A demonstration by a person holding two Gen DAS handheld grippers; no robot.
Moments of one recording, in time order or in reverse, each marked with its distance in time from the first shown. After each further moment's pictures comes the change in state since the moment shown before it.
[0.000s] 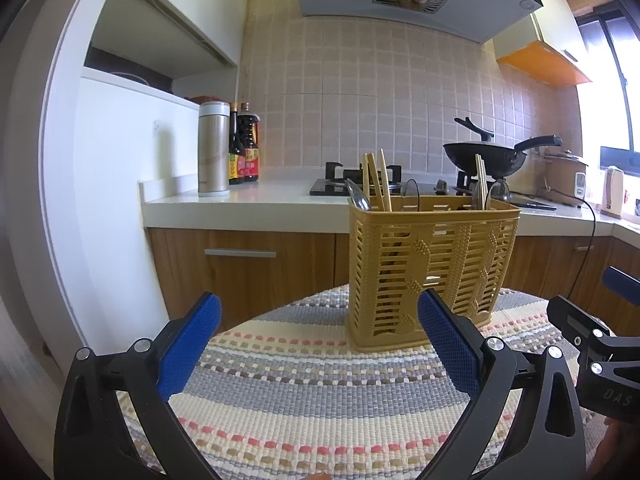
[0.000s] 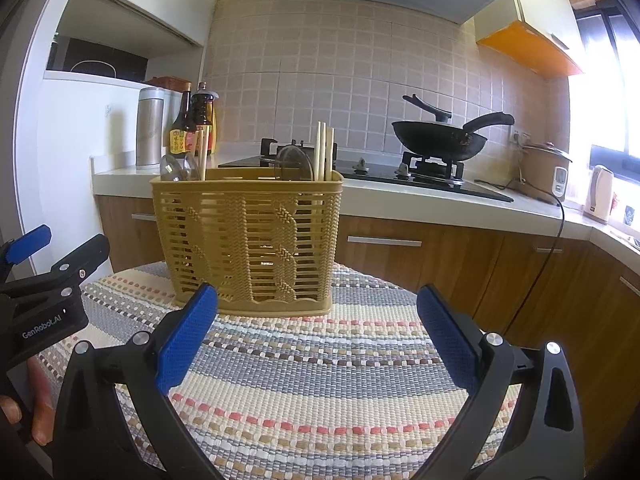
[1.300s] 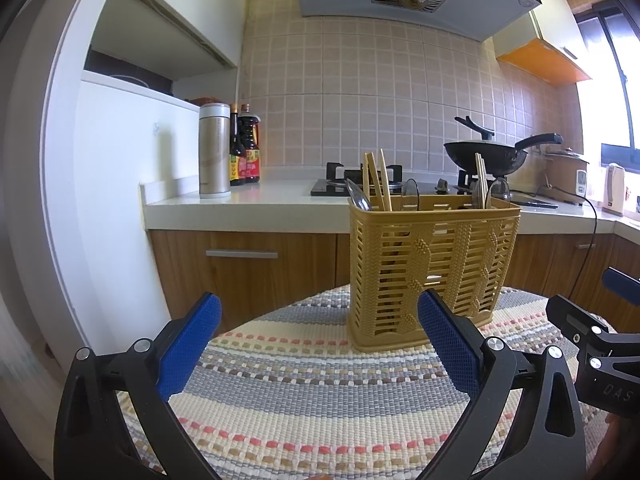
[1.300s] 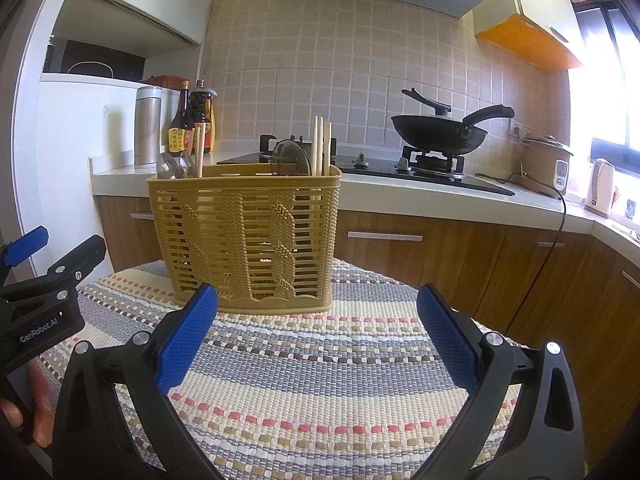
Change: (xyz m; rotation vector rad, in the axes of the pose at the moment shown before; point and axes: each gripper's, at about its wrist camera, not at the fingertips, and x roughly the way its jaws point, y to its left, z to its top) left arm -0.001 -0.001 -0.001 0.008 -0.002 0.008; right arm 0.003 -0.002 0.001 0.019 0.019 0.003
